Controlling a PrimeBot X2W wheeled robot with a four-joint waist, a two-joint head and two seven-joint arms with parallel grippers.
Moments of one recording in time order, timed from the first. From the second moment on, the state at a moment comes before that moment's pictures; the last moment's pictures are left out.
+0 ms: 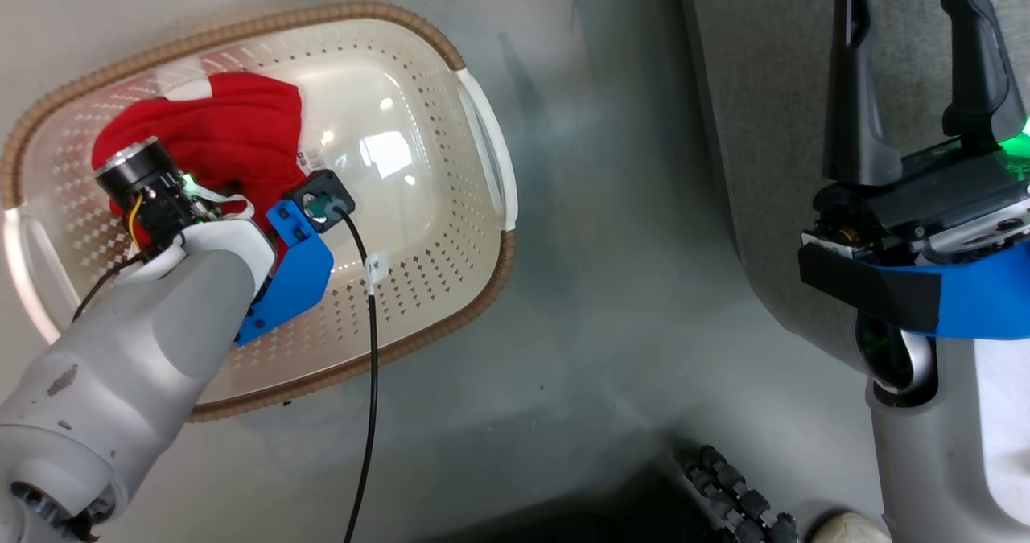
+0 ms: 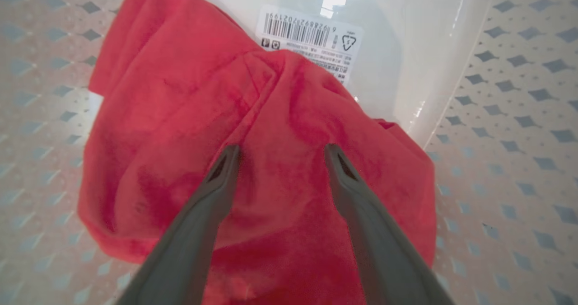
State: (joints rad) left arm -1.06 0.35 -1.28 1.06 -0.29 -0.13 0.30; right arm -0.53 -0.05 0.06 -0.15 0.13 0.13 -0.26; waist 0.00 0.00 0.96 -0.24
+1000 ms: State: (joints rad) left arm -1.12 0.32 -1.28 1.11 -0.30 -0.13 0.32; right arm -0.53 -0.05 0.02 -0.23 0.12 0.13 -0.26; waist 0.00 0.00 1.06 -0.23
